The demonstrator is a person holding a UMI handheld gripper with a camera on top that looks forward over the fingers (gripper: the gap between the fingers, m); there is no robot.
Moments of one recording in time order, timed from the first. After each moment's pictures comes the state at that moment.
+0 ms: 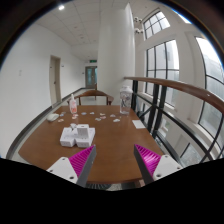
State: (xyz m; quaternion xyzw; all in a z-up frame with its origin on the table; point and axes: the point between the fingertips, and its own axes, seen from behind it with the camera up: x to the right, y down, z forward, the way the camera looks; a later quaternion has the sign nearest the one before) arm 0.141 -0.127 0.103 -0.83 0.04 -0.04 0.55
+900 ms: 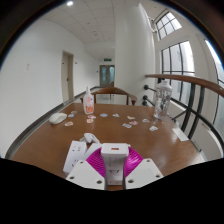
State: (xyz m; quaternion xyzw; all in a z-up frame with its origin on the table) arm 0.028 0.064 0.034 -0.83 -0.03 0.00 0.55
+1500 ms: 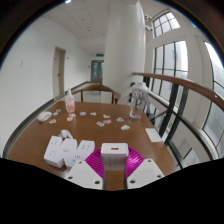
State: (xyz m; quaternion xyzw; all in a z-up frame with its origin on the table) arm 0.130 0.022 0.068 -0.85 0.00 -0.05 0.53
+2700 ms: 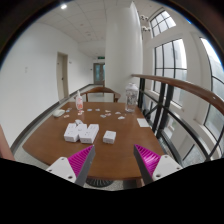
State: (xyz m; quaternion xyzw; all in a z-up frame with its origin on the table) arm 0.138 -0.133 0.101 -0.84 0.00 -0.01 0.54
